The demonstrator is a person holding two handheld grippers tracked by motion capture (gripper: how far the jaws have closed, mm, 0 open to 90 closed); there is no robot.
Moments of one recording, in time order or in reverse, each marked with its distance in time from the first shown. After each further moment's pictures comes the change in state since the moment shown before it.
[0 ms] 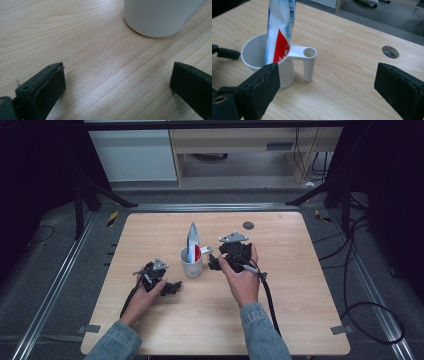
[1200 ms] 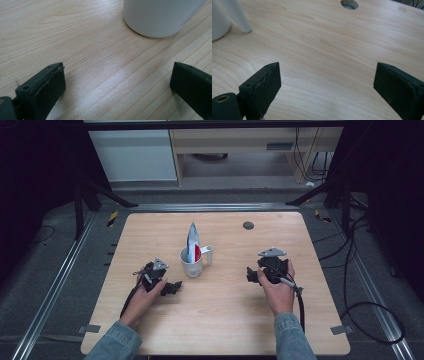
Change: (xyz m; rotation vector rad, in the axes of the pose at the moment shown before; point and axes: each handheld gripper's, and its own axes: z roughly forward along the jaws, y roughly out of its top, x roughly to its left) left arm 0.000 0.000 0.000 0.005 -0.001 0.004; right arm -0.085 -0.085 -0.009 0.117 -0.108 0.066
